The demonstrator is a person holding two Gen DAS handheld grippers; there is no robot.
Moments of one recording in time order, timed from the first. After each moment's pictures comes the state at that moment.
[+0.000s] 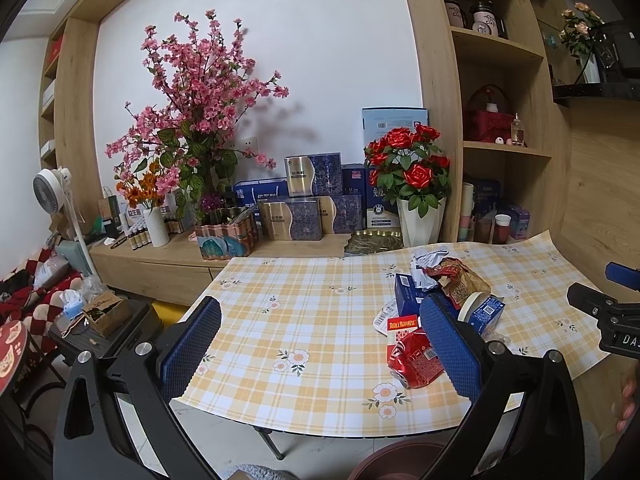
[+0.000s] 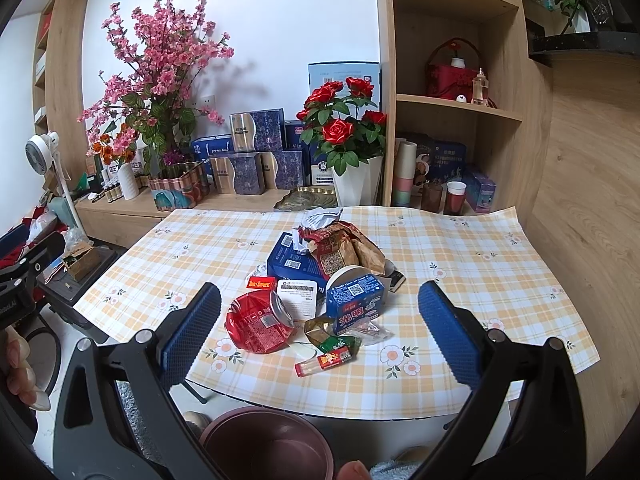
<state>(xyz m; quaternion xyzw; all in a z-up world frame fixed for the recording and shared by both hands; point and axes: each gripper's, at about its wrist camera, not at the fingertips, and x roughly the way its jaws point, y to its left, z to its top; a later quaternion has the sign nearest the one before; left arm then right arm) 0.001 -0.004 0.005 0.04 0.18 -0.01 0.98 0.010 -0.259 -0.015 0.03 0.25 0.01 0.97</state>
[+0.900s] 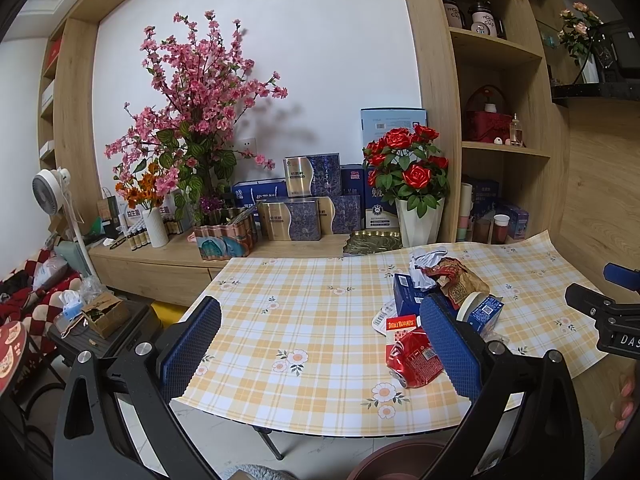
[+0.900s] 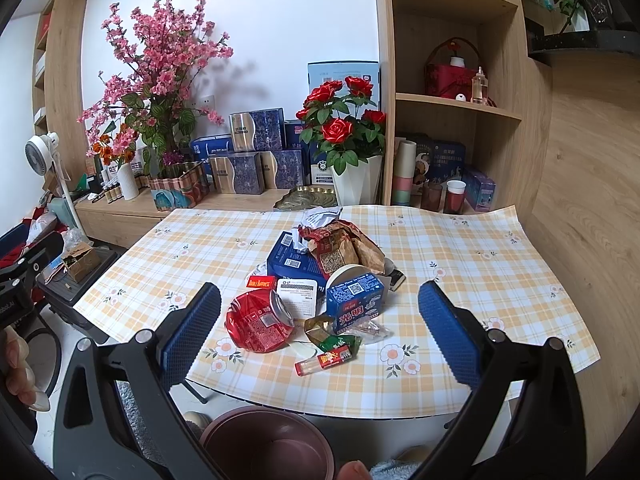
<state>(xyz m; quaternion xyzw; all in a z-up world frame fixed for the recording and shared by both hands) 0.001 -0.005 0.004 0.05 0.18 -0.01 0.98 0.010 -0.259 -0.016 0.03 0.25 0.01 0.97</state>
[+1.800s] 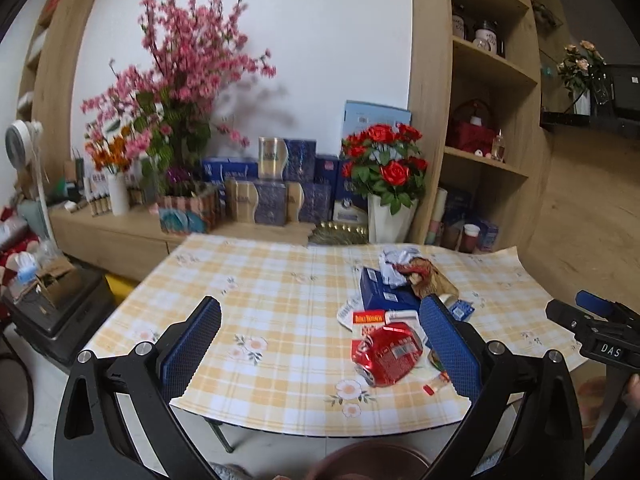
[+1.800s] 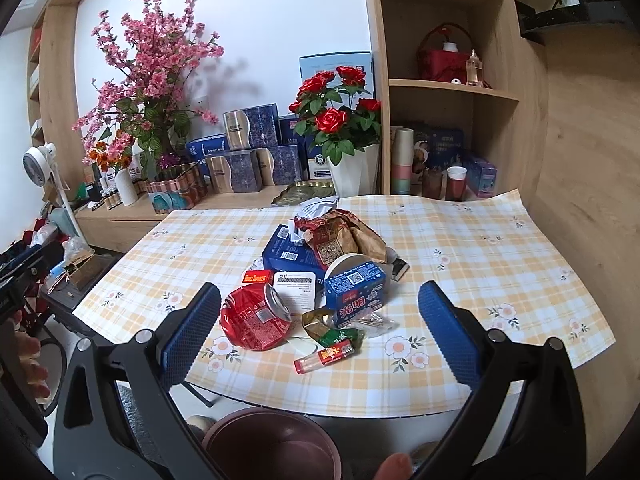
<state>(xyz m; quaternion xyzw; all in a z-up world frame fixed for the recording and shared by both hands) 0.021 0.014 -0.033 -0.03 0.20 -0.08 0.98 0.018 -0.272 -0.045 0.05 0.25 0.01 0.97</state>
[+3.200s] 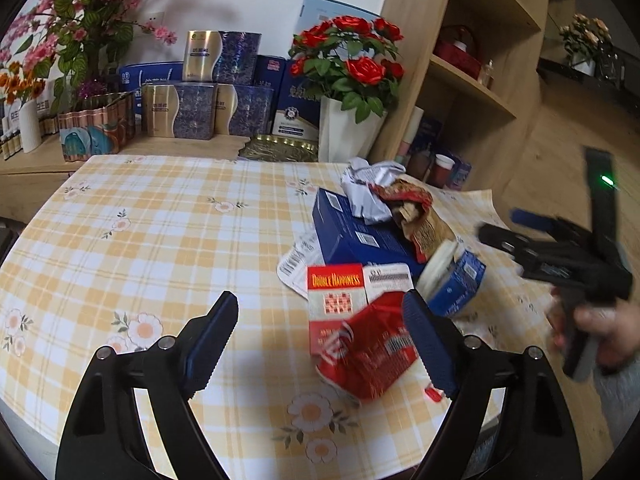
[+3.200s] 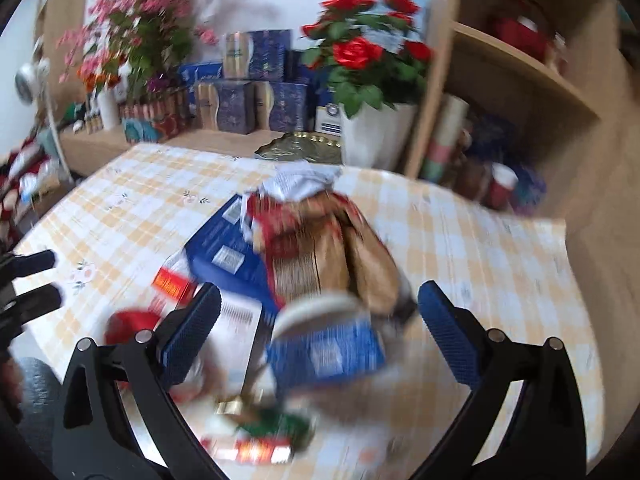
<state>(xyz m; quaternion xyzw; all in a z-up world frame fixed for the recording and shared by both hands) 0.194 -0.032 -0.147 -0.06 0.33 -0.20 0.92 0.239 -0.283 -0.115 -0.07 0.34 0.05 0.94</state>
